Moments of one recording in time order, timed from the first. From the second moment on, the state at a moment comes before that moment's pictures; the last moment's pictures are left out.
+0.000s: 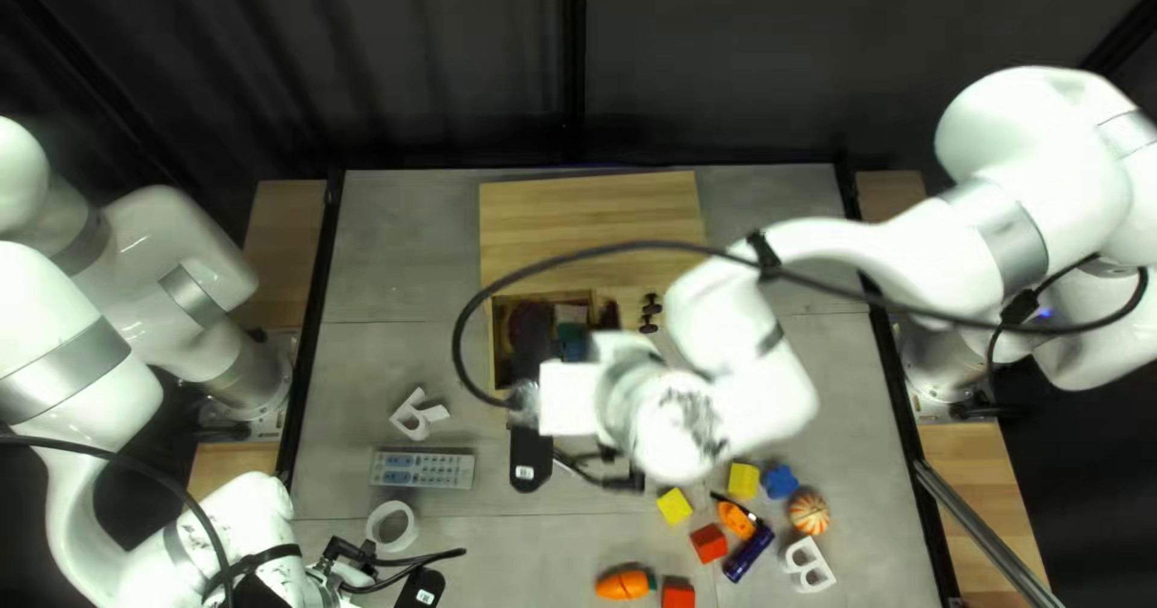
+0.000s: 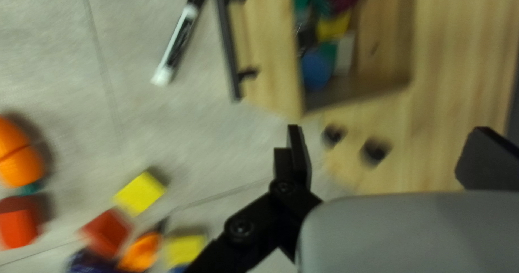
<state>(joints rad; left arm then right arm) -0.84 -0.06 -0.14 0.72 -0.07 0.78 -0.51 0.27 0.37 0.20 1.62 -0.41 1.53 0.94</state>
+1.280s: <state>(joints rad) -0.84 -0.06 -0.14 0.72 -0.07 0.78 -0.51 0.28 0.41 0.21 1.16 -0.24 0.89 1.34</state>
